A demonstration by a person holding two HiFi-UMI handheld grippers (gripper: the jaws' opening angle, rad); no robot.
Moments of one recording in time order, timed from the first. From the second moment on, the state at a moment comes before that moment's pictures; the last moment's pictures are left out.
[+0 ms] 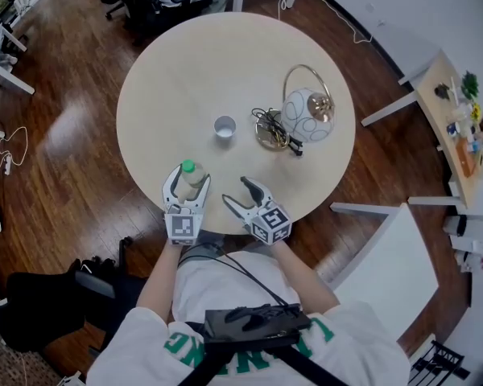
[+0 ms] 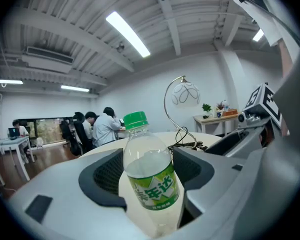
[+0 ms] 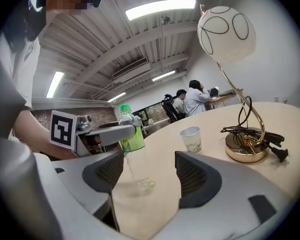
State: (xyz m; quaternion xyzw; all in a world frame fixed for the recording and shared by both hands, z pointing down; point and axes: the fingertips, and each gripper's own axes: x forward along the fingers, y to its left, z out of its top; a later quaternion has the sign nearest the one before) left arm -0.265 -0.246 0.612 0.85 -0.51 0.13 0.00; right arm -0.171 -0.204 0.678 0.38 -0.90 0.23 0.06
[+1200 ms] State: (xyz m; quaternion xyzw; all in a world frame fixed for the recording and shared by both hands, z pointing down) left arm -0.257 -0.192 0.640 0.85 -0.51 0.13 0.03; right arm -0.108 -0.203 0.659 0.40 -0.89 0.22 0.03
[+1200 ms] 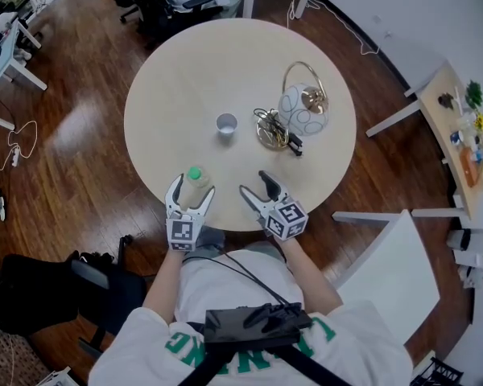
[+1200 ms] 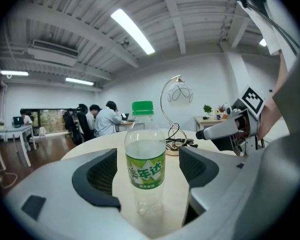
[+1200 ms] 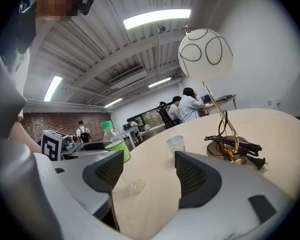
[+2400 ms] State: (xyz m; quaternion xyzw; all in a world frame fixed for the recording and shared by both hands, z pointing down) left arm -0.090 -0.130 0.447 0.95 -0.30 0.00 0.01; right arm 0.081 -0.103 0.493 0.63 -0.77 0.05 -0.08
